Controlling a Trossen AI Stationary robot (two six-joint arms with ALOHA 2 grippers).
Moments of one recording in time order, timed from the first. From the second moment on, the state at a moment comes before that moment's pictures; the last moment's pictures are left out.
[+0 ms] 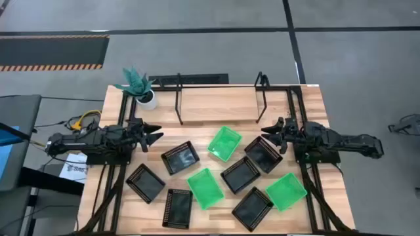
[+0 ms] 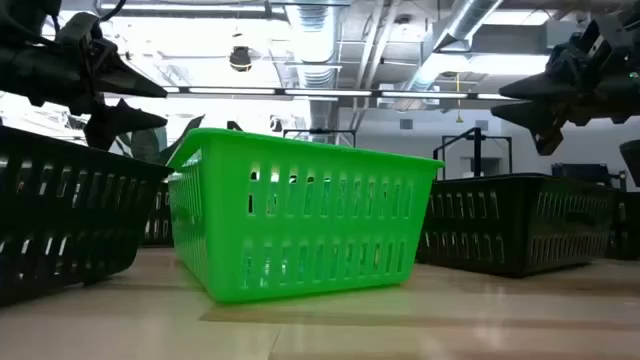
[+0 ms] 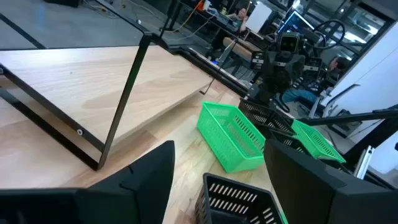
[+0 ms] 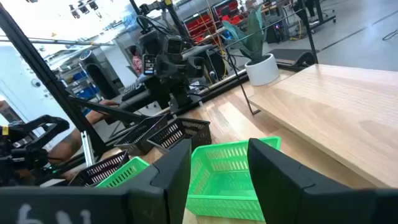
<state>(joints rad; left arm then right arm) 0.00 0.02 0.09 -0.22 -0.30 -0.56 -0.11 0.04 0.01 0.02 0.05 0.45</state>
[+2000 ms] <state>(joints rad) 0.00 0.02 0.09 -0.22 -0.30 -0.56 -0.11 0.04 0.01 0.02 0.05 0.44</state>
